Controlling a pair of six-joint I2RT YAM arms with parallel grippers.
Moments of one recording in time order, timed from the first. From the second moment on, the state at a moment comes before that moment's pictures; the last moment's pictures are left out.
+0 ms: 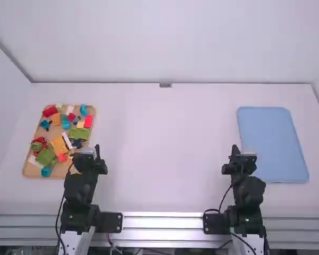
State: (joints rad) left arm 0.00 0.01 0.01 -0.10 -0.01 -0.01; right arm 0.00 0.01 0.01 -0.10 -0.02 -0.01
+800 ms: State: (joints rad) left arm 0.00 0.17 0.12 -0.12 -0.06 -0.01; right arm 0.00 0.21 0.13 -0.08 -0.03 -0.03
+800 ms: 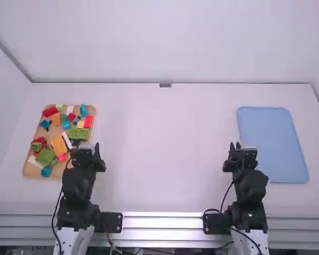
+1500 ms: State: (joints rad) left arm 0.01 0.59 0.45 -0.16 -0.33 -0.05; right arm 0.02 0.66 0.45 0.00 -0.19 -0.07
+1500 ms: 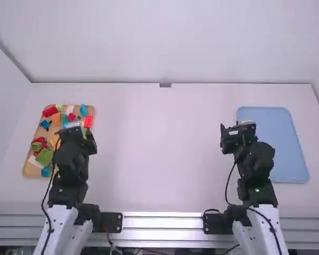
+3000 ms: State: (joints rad) left arm 0.65 1.83 1.34 -0.83 -0.04 -0.05; right arm 0.13 1.13 0.79 0.17 -0.37 -0.17
